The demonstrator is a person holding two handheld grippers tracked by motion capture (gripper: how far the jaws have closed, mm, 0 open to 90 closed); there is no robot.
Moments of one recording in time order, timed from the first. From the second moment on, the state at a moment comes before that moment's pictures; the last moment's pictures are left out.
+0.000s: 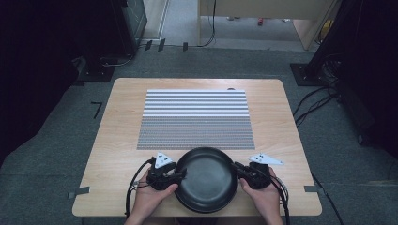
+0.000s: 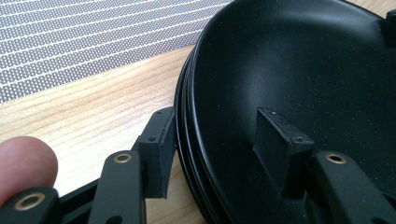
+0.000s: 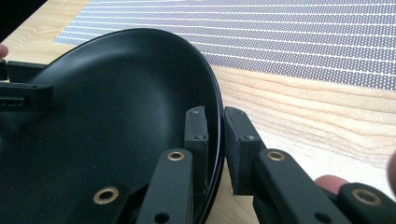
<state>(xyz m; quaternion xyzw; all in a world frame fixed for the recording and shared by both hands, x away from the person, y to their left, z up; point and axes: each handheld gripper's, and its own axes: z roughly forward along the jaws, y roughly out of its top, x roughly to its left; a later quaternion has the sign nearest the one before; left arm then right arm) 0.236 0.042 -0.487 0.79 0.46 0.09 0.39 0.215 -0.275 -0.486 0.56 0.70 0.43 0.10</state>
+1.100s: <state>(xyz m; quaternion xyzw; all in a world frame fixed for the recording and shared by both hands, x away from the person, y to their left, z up) 0.237 0.051 -0.486 0.80 0.46 0.06 0.39 0.216 -0.288 -0.471 0.59 0.70 0.40 0.03</state>
